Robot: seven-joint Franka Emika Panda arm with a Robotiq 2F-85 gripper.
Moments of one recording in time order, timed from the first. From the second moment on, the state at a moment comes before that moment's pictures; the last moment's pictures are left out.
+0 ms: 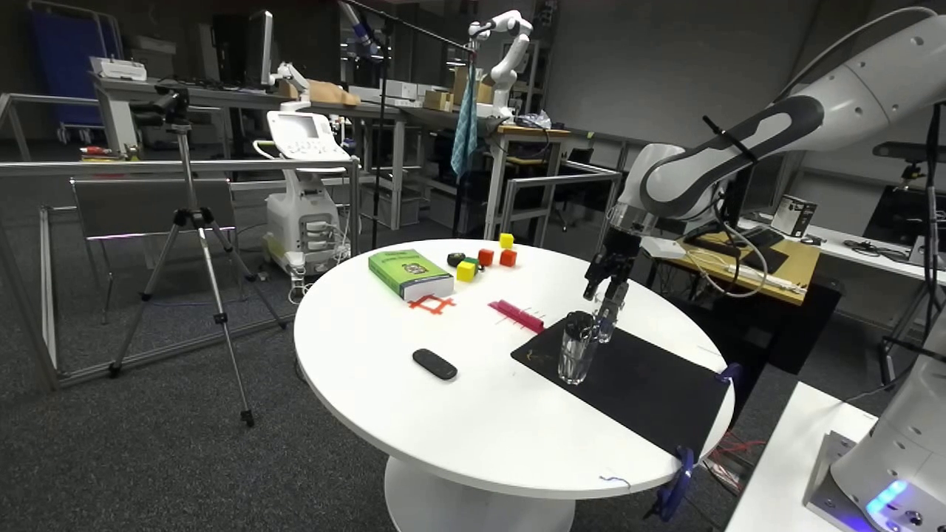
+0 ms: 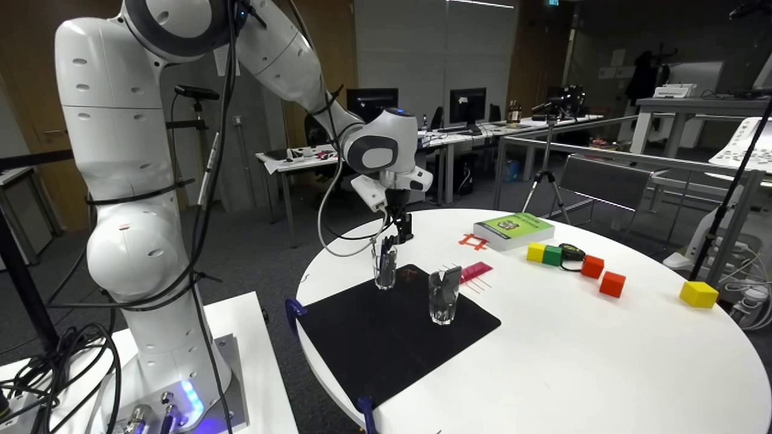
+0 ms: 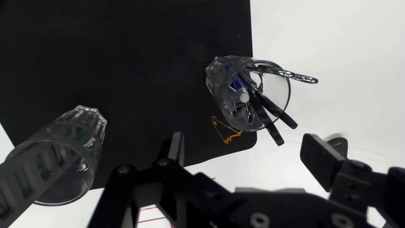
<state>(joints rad) 0.07 0.10 0.08 -2.30 0.29 2.48 -0.02</state>
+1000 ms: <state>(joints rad) 0.08 0.12 0.10 -2.29 0.28 2.38 0.07</state>
